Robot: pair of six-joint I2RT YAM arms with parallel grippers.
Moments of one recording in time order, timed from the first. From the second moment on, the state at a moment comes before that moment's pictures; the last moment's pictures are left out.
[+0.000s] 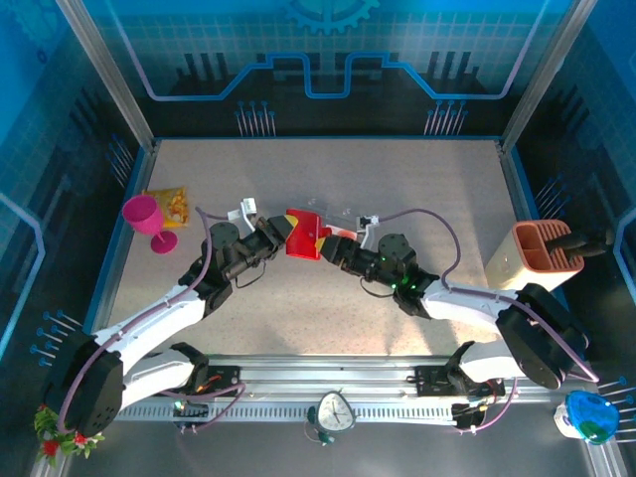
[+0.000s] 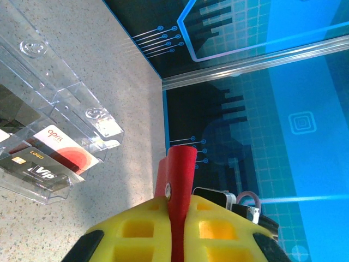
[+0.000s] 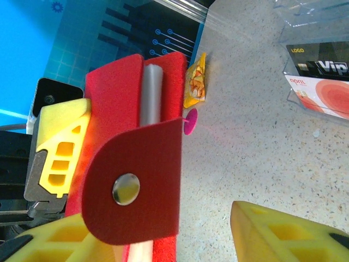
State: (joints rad) left arm -0.48 1.08 0.52 0.42 0.24 -1.27; right arm 0.73 1.34 0.51 0.66 -0.26 1.11
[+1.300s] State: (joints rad) left arm -0.48 1.08 0.51 0.47 0.23 -1.27; right arm 0.73 1.54 0.46 1.06 -0.32 1.28
